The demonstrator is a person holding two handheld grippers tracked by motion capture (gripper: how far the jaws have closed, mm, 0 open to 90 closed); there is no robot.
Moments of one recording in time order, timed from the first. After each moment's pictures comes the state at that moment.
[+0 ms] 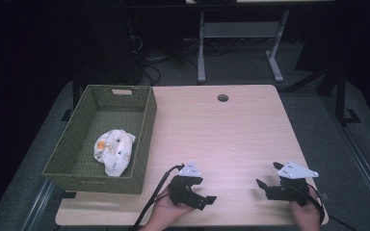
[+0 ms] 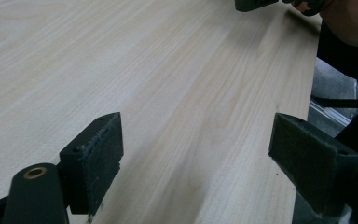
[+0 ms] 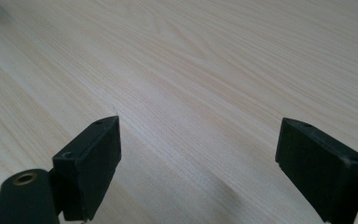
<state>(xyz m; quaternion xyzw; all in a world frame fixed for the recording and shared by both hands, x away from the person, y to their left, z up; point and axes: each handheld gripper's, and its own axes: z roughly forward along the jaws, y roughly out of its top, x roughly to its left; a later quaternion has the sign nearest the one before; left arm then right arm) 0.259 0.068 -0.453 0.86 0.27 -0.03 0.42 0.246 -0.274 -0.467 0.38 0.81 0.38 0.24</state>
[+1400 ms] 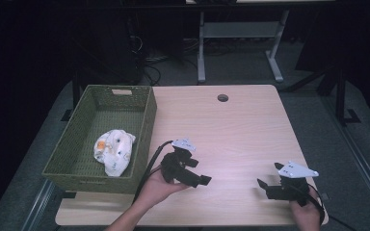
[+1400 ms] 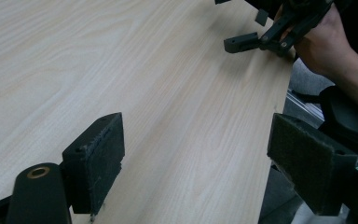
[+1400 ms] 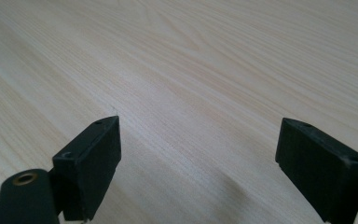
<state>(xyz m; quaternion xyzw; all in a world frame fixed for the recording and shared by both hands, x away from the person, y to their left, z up) 0.297 0.081 -0.384 0.87 0.28 -0.07 0.40 0.247 -0.277 -0.470 0.39 0.81 0.37 0.24</state>
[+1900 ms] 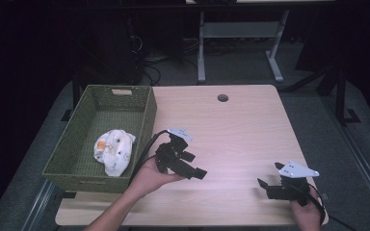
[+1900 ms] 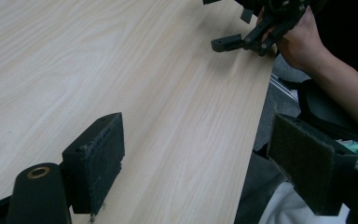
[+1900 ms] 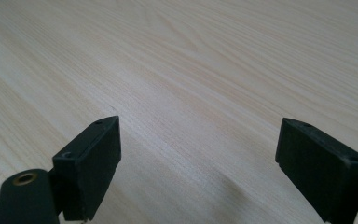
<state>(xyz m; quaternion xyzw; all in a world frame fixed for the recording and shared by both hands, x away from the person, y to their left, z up) 0.312 0.093 -0.352 0.88 0.27 -0.10 0.38 0.248 -0.278 -0.470 0.39 0.80 0.38 0.24</state>
